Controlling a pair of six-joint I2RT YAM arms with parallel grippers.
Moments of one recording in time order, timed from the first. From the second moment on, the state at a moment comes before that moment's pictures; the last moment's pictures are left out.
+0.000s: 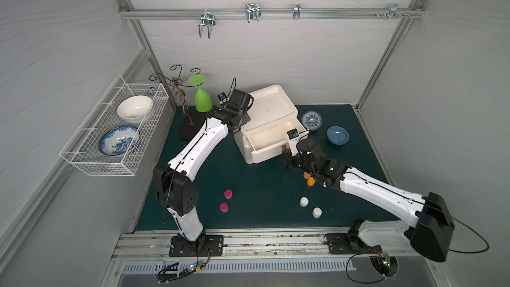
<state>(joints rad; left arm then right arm) -0.44 1.75 1.79 -0.95 -0.34 -0.87 0.89 1.25 0.92 -0.24 0.19 0.25</state>
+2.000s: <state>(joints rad) -0.37 0.46 0.93 -0.88 0.25 -0.39 0.50 1.00 0.62 -0.69 -0.12 0.49</state>
